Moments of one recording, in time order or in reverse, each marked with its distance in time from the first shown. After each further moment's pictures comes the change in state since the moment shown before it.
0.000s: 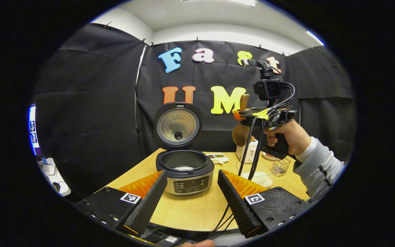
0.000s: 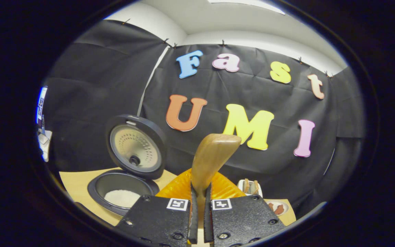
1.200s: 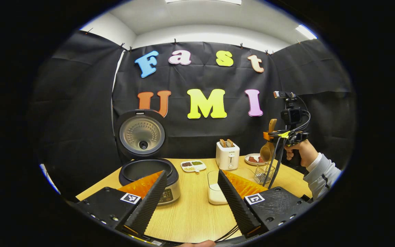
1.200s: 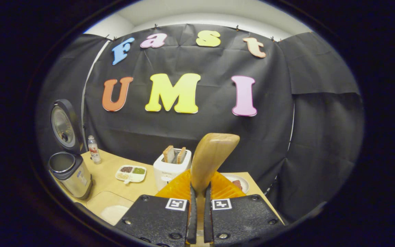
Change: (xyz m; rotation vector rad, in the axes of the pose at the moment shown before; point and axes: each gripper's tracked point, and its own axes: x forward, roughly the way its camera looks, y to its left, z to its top) left arm 0.054 -0.099 0.008 0.051 -0.029 -0.104; right arm -0.024 -0.263 -0.162 0.215 0.180 -0.300
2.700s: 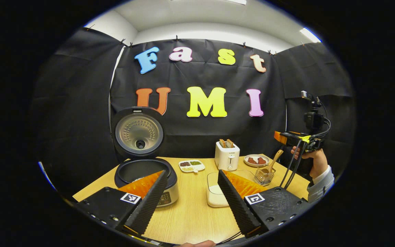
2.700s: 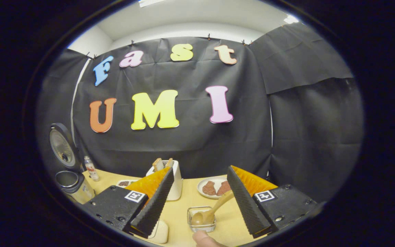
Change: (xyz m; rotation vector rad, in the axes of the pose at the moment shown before) left arm 0.018 0.016 0.015 -0.037 -0.005 0.001; right arm -0.084 -0.026 0.014 0.149 -0.133 -0.094
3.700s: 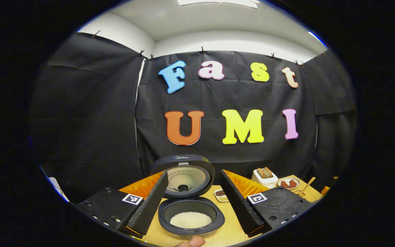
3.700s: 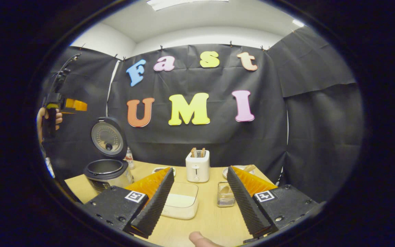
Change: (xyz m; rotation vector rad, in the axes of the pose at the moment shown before) left arm 0.078 0.147 0.146 0.005 -0.091 0.212; right arm -0.149 0.066 -0.027 -0.064 0.004 0.213
